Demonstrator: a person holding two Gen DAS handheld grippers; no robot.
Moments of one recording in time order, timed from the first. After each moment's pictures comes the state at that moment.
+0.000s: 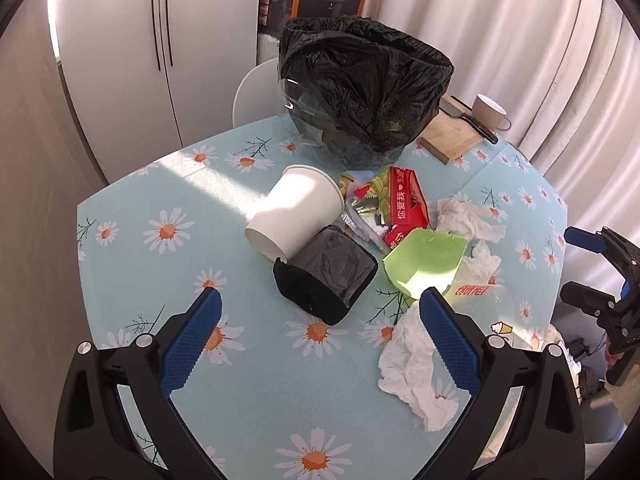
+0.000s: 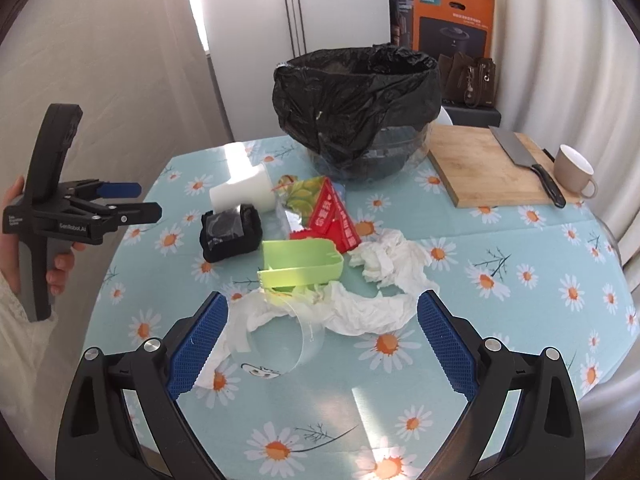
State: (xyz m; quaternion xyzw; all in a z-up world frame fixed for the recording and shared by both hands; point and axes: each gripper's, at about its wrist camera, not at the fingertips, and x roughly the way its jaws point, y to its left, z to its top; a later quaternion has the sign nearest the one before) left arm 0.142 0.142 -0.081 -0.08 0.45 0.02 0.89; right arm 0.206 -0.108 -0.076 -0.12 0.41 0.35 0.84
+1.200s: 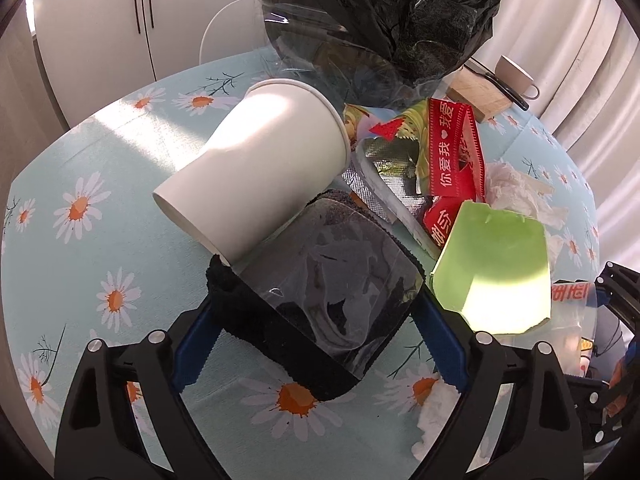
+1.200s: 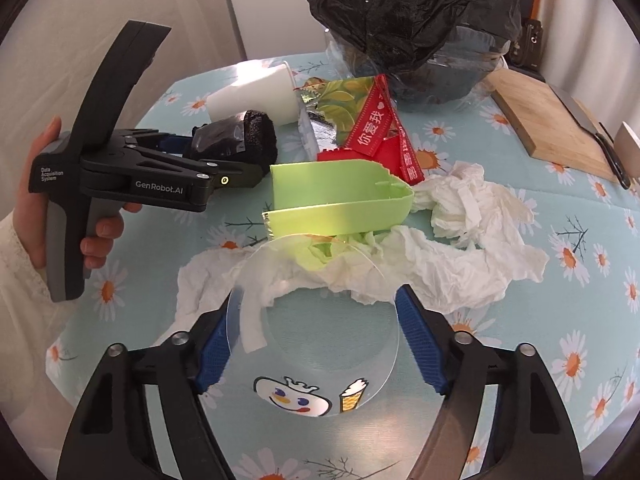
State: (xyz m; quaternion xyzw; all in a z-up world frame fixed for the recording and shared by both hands) left arm 0.214 0.133 -0.178 -0.09 0.49 0.01 0.87; right arm 0.225 -0.055 -0.165 -0.17 0.48 0.38 0.78
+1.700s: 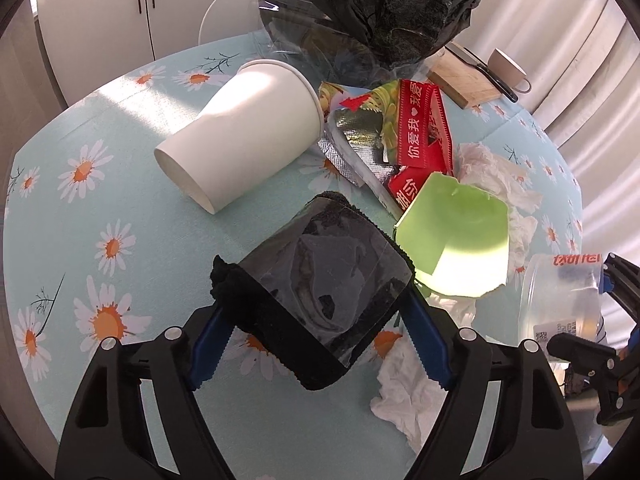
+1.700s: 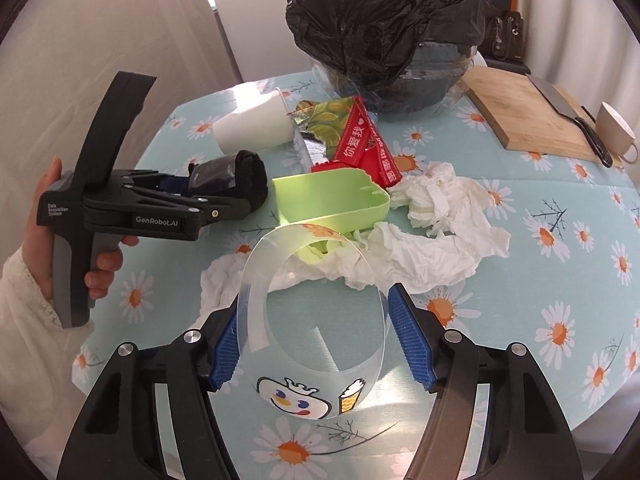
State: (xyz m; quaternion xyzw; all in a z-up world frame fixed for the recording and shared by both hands) left arm 0.186 0.116 -0.164 -0.11 0.52 0.01 0.85; right arm 0.209 -0.081 -0.130 -0.14 0.47 0.37 0.79
